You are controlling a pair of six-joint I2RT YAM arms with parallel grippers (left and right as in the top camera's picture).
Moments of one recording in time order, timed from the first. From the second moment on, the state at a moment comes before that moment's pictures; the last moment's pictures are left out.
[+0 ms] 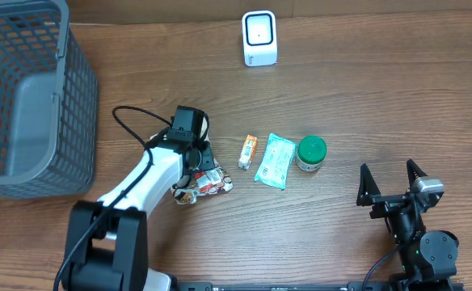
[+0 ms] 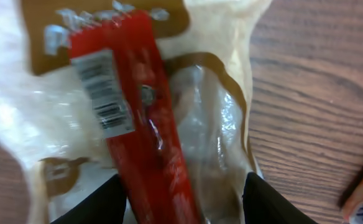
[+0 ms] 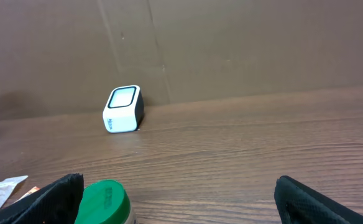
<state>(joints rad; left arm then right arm) -0.21 1.65 0.89 -0.53 -0.06 -0.41 0.13 0.01 0.02 -0.04 -0.02 0.17</state>
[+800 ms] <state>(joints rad) -0.21 1.69 1.04 -0.64 0.06 -0.26 0.13 0.01 0.02 -0.03 -0.02 0.17</state>
